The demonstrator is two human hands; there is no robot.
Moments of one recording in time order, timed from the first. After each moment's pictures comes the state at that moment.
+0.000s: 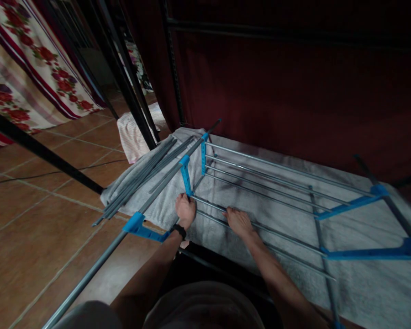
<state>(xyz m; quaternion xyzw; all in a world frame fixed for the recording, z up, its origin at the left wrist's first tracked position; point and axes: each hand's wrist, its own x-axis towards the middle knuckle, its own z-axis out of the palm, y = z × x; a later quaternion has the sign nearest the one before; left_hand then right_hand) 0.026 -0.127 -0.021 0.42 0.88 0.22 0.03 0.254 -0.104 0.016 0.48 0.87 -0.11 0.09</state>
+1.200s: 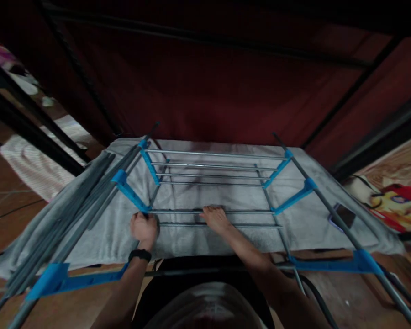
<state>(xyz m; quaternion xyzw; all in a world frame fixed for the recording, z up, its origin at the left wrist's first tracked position) 0.015 -0.122 -0.026 0.44 0.87 0.22 0.02 0.297 -0.119 0.014 0.54 0.84 -0.11 0.01</state>
